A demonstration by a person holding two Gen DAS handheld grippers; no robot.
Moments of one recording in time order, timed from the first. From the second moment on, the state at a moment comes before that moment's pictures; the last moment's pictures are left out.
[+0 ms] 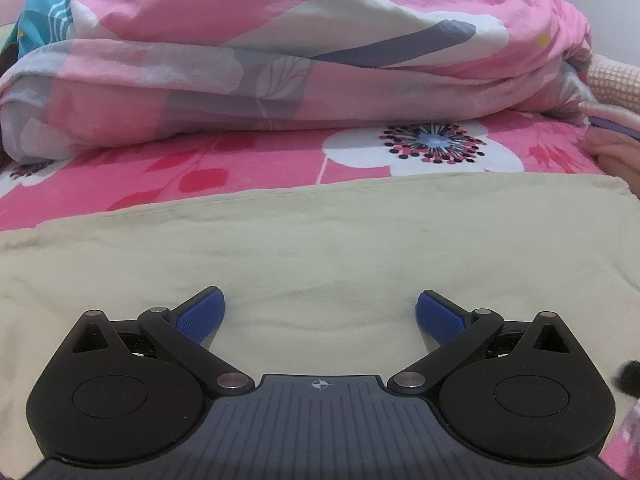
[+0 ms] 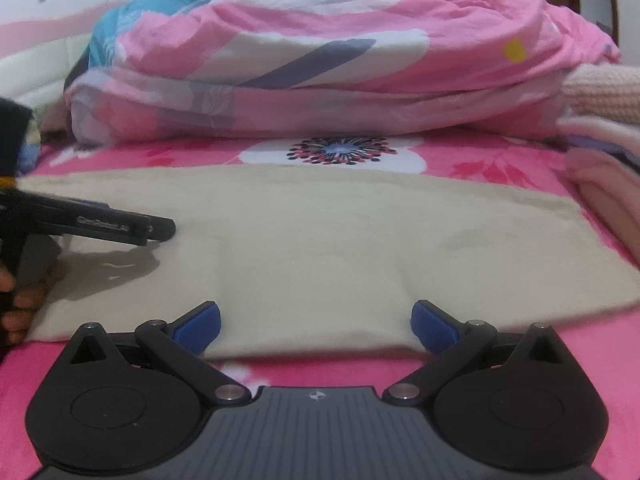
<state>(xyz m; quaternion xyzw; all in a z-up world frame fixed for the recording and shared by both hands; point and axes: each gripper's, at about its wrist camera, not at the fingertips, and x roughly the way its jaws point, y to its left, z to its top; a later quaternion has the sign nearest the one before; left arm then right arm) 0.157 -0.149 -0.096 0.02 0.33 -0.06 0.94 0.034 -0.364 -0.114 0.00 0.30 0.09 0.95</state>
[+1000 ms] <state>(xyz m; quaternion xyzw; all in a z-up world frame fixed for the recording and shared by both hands) 0.155 -0.148 -0.098 0.01 0.32 -0.06 0.95 0.068 -0.581 -0.138 0.40 0.22 -0.11 0.88</state>
